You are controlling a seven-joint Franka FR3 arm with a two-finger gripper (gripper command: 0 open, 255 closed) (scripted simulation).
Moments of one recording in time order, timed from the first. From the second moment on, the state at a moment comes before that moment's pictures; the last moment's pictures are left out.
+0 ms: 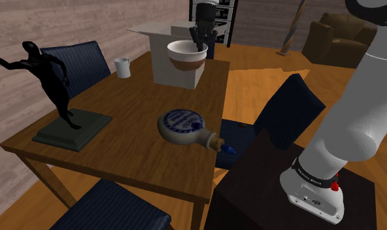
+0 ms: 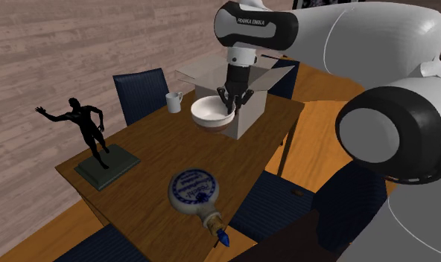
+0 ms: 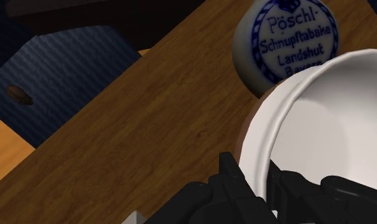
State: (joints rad) arm 0.02 0.07 -0.08 -1.59 0.19 1.52 0.13
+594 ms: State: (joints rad) arm 0.10 -0.17 0.01 -1.85 0.21 1.57 0.30
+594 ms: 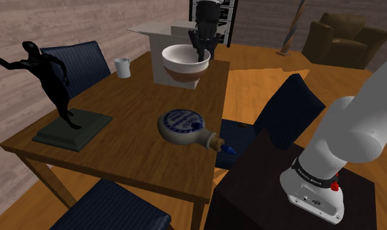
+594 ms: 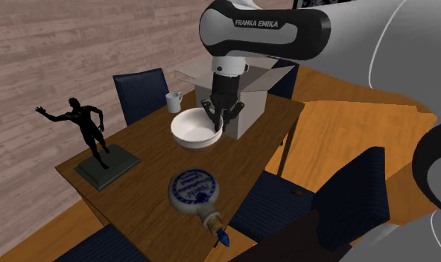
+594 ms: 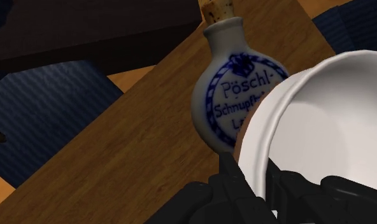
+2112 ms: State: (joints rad) arm 0.16 -0.30 0.10 -2.19 0.26 1.81 0.39
